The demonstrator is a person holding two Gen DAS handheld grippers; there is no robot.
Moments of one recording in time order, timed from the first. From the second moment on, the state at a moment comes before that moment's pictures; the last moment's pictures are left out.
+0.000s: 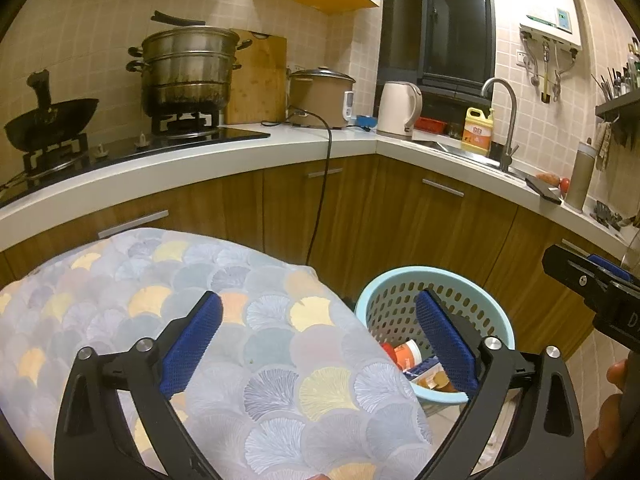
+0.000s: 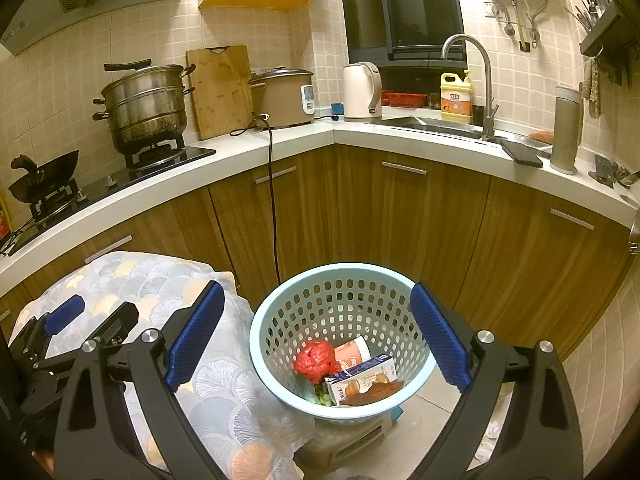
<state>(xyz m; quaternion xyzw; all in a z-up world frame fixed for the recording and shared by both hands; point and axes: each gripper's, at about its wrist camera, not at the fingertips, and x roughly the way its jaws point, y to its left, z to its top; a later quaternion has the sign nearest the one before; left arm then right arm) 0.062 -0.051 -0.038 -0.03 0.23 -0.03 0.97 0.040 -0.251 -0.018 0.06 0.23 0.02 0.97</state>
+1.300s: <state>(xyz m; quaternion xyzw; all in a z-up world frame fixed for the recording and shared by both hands) 0.063 -0.045 -0.036 -0.06 0.23 -0.02 0.97 0.056 -0.247 -0.024 0.06 0.25 0.03 0.97</state>
